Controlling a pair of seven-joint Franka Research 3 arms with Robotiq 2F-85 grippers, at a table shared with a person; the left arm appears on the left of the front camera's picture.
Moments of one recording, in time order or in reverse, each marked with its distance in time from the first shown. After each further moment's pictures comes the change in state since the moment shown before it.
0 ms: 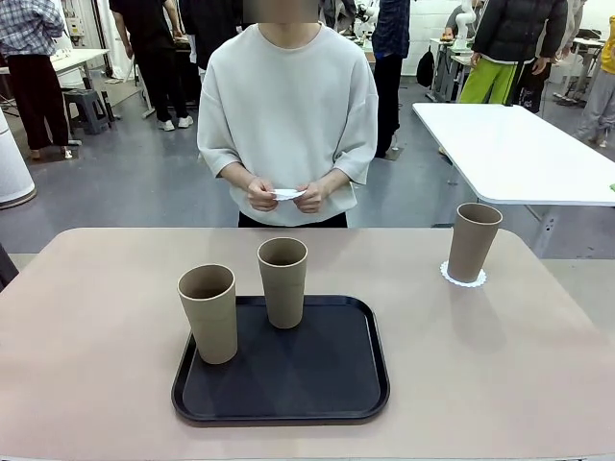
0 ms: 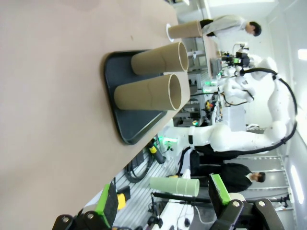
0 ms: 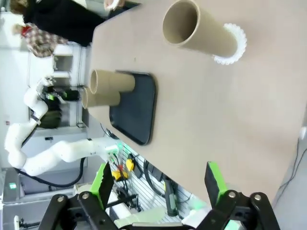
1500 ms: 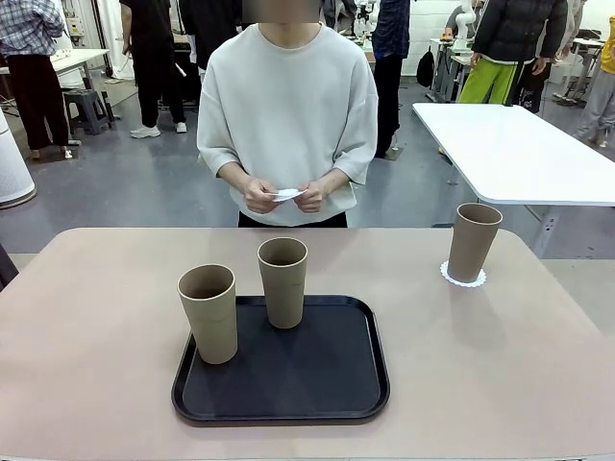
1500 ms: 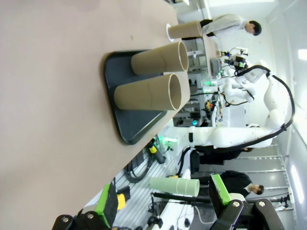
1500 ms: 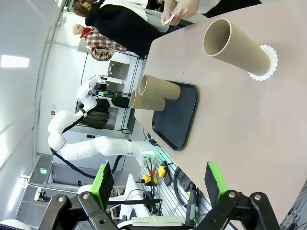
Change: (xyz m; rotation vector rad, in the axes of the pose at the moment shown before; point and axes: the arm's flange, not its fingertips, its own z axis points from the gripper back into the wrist) left arm 0.000 0.000 0.000 0.000 0.000 0.000; right arm -0.033 -0.048 0.037 0.311 -0.096 0.074
